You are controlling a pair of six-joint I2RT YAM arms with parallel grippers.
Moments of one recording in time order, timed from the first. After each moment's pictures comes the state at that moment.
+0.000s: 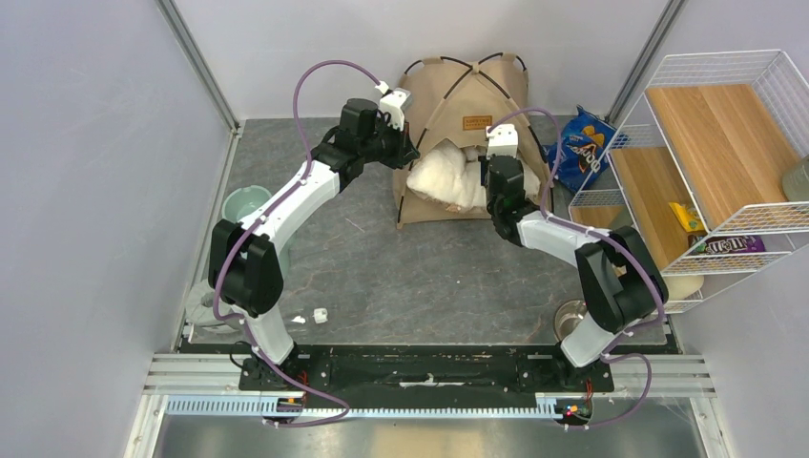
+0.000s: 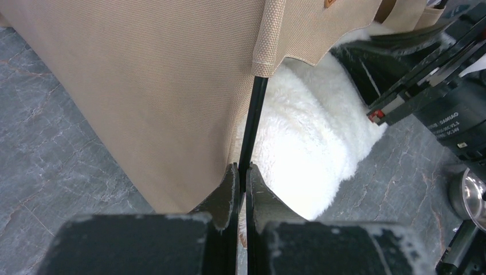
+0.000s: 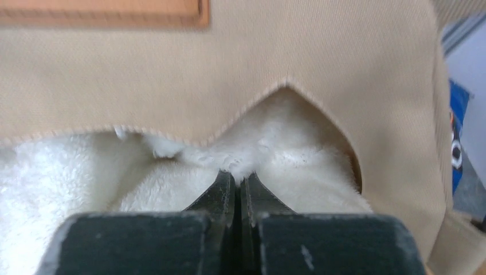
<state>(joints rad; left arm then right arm) -0.47 1.77 1.56 -0.24 0.34 -0.11 0.45 1.64 0.93 0.49 0.53 -0.02</state>
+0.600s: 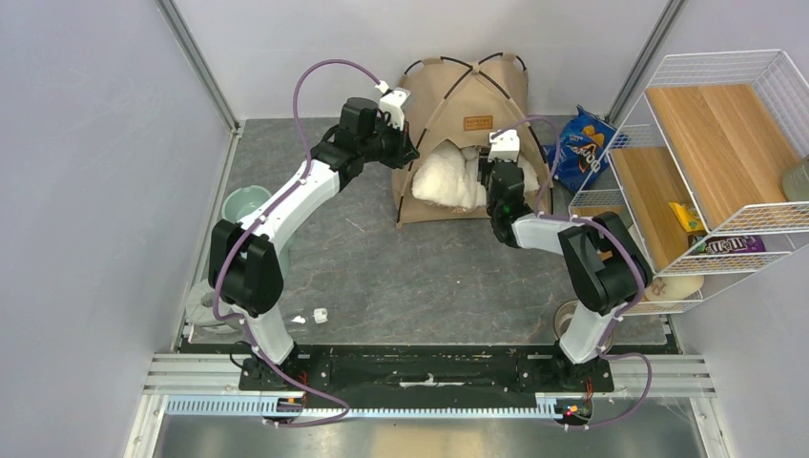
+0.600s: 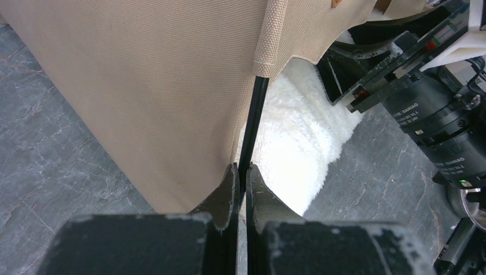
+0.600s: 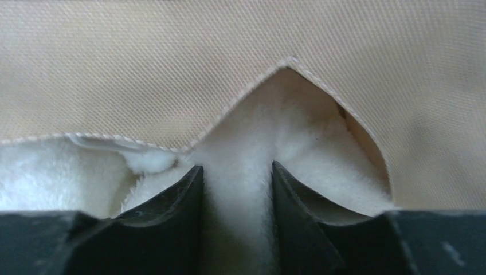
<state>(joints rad) -0.47 1.77 1.57 -0.26 0.34 -0.11 0.40 1.79 0.90 0.85 0.50 -0.07</state>
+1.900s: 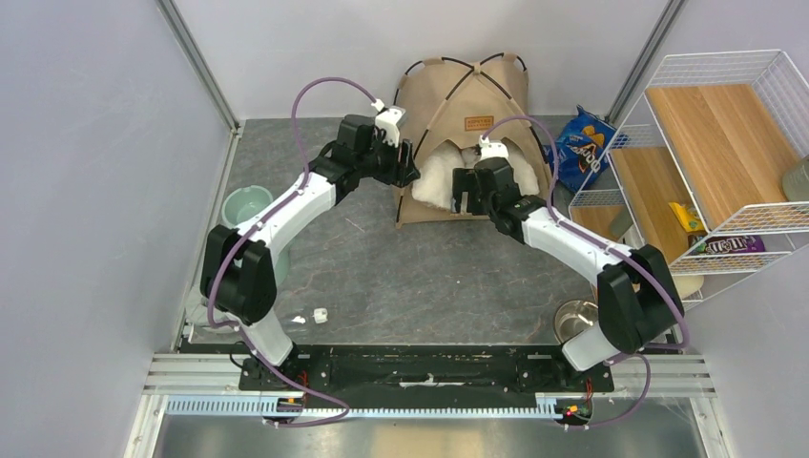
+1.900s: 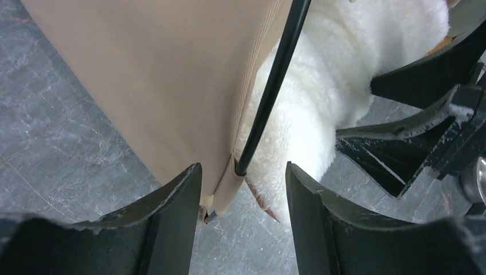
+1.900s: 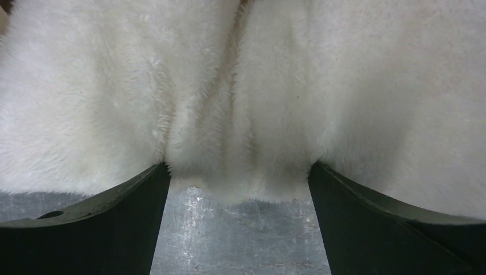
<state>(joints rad) -0.47 1.72 1.44 -0.24 0.32 -0.11 0.51 1.52 1.04 -0.14 0.25 0.33</state>
